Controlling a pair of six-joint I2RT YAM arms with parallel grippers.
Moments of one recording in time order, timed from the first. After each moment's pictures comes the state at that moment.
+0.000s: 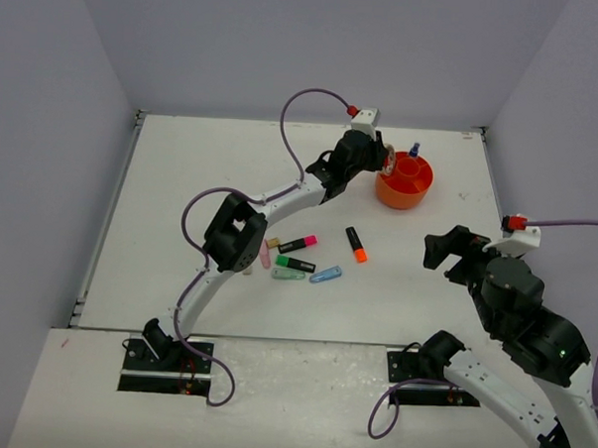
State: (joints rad) left arm -0.77 2.48 2.15 0.13 -0.14 -0.47; right arm 0.69 0.47 1.05 -0.95 0.63 0.59
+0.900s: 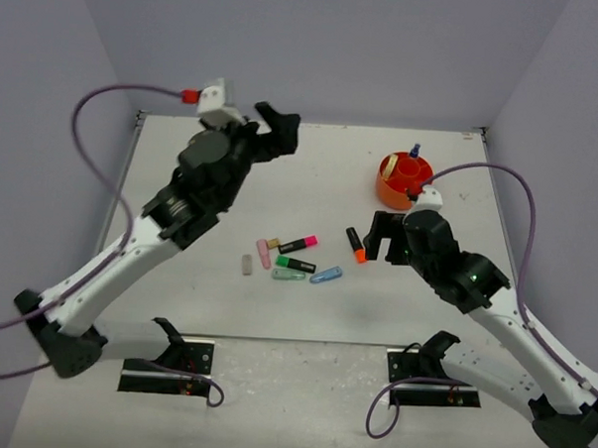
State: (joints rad) left arm -0.77 1.36 1.46 -0.10 -0.46 -0.51; right arm 0.69 0.82 0.96 -0.78 0.36 0.54
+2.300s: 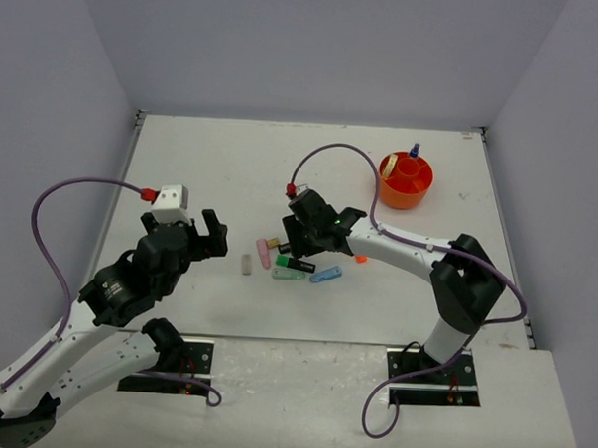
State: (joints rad) left arm -0.75 0.61 0.83 -0.69 -0.60 -0.52; right arm 0.86 1.70 1.18 -0.48 0.11 0.45
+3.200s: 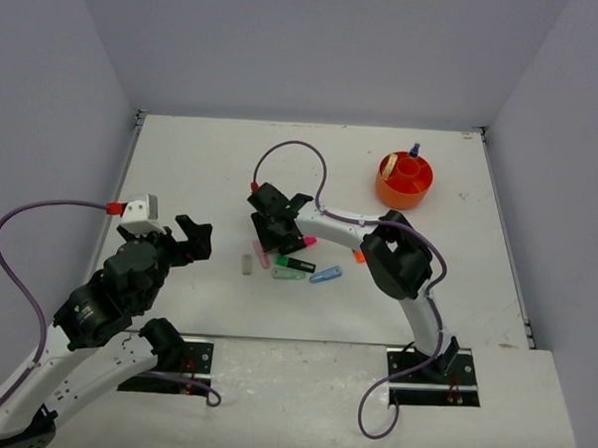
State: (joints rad) left arm -0.75 0.44 0.82 -0.70 -0.63 -0.54; right arm 0.92 2.18 1.66 -0.60 0.13 0.45
